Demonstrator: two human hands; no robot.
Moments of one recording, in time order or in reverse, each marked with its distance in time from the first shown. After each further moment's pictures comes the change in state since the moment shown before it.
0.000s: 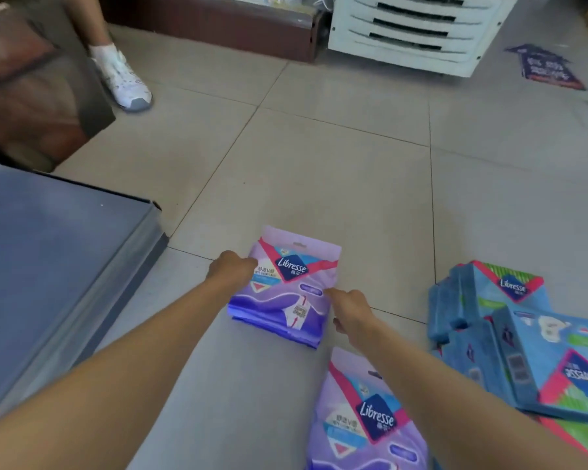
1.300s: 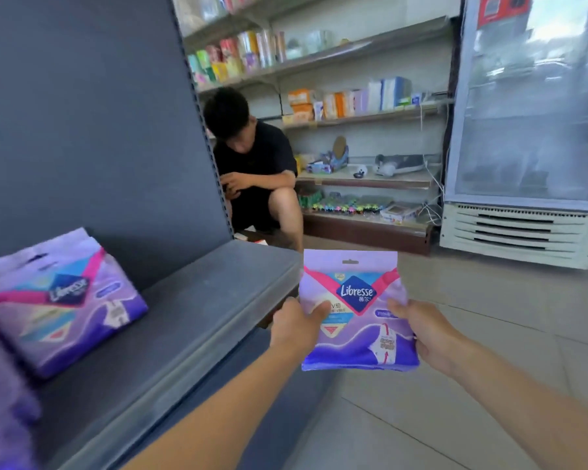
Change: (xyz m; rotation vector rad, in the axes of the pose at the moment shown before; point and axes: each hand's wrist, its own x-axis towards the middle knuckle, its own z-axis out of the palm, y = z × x) left_hand -0.317 0.035 -0.314 -0.395 0.371 0.435; right_hand -0.353 -0.233 -0.011 0.287 -0.431 -0.550
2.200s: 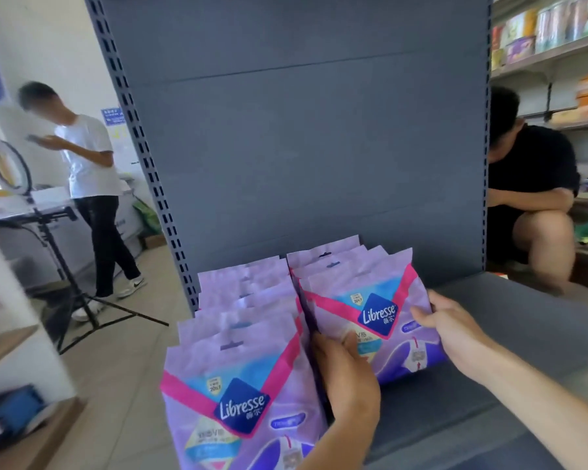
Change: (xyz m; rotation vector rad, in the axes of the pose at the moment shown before) left_hand -0.029 -0.106 -0.247 0.095 1.013 -0.274; right_hand -0.016 -0.024 0.361 -0.251 -0.632 -0.272
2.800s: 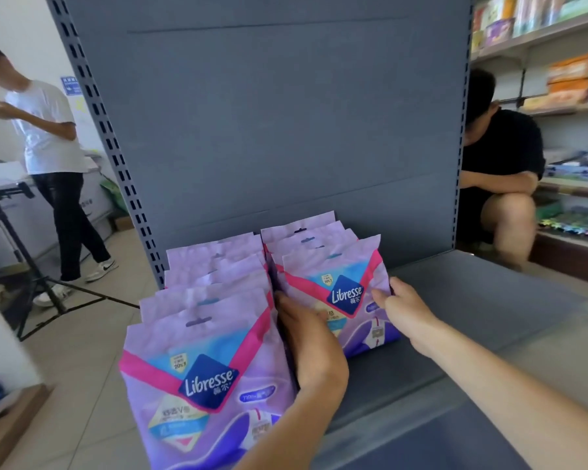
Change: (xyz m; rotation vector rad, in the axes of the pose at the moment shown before) left_hand 0.004 -0.002 0.002 0.034 0.174 0.153; right_hand 0.003 0.015 0.021 -0.211 0.035 0.015
